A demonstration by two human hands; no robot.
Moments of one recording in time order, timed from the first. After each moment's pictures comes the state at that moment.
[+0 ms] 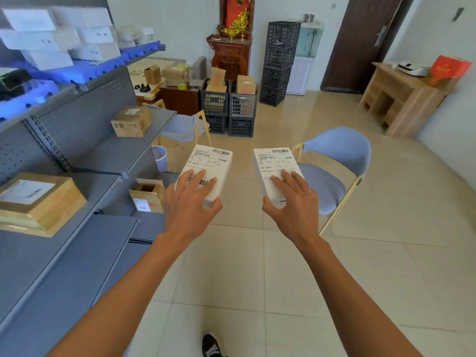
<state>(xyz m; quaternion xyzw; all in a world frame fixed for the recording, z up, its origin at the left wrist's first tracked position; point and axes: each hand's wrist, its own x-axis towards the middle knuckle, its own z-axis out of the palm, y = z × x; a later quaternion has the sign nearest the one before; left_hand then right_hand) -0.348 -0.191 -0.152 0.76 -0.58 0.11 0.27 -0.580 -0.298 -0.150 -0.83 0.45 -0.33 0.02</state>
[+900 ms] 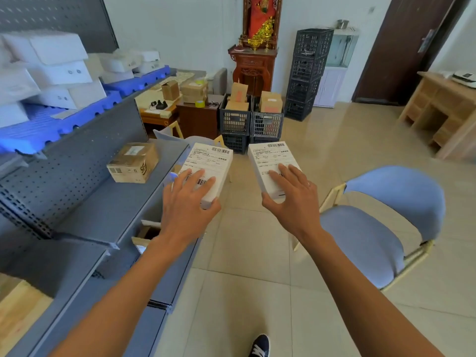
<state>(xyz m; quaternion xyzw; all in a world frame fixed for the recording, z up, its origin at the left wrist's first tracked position) -0.133 -0.485 -0.133 0.76 -0.56 0.13 0.29 -0.347 -0.633 -0.140 -0.85 0.38 -0.36 0.03</state>
